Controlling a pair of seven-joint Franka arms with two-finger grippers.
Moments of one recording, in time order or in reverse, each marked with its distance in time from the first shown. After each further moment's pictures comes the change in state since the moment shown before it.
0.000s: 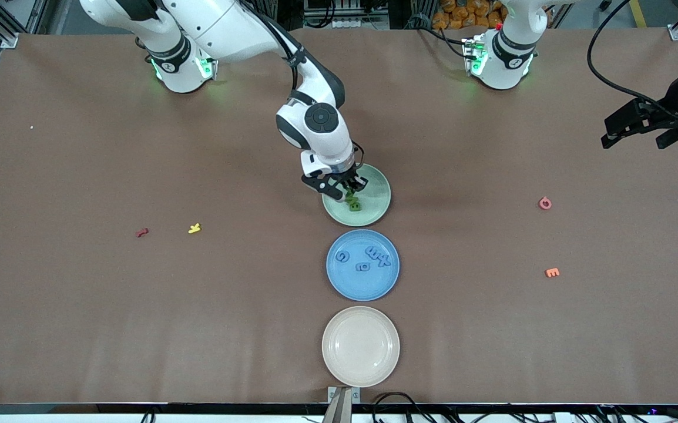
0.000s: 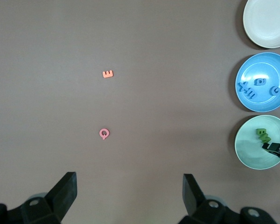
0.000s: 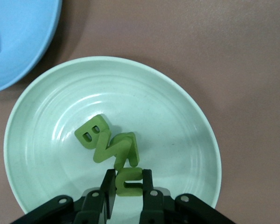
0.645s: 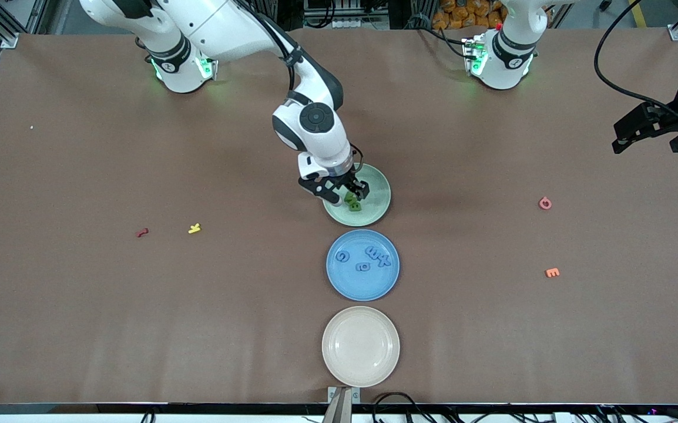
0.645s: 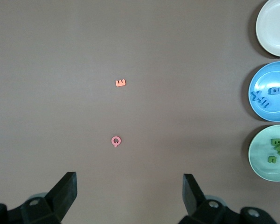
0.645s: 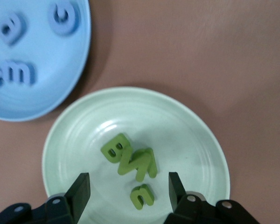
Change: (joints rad) left arm 0.001 0.000 0.001 0.001 0.055 0.035 0.000; right arm -0.021 -0.026 -0.008 0.018 0.000 -0.001 0.011
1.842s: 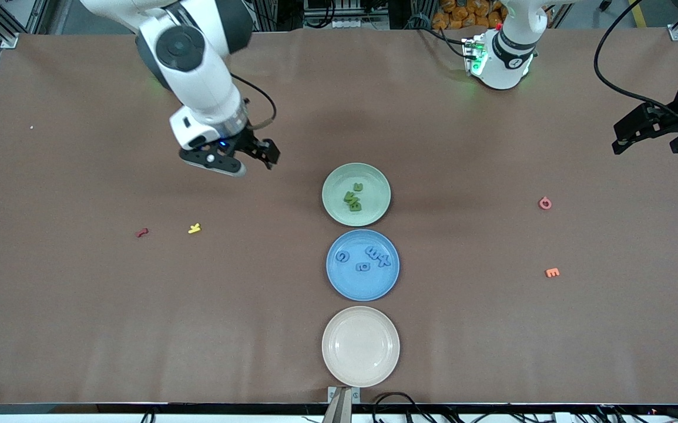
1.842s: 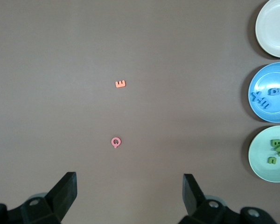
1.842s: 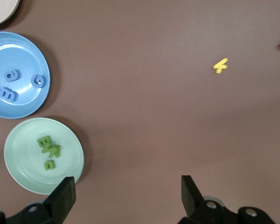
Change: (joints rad) left arm 0.000 0.001 -0.001 0.000 0.000 0.004 0.000; right arm -0.452 -0.611 0.168 -0.186 0.066 -0.599 -0.614
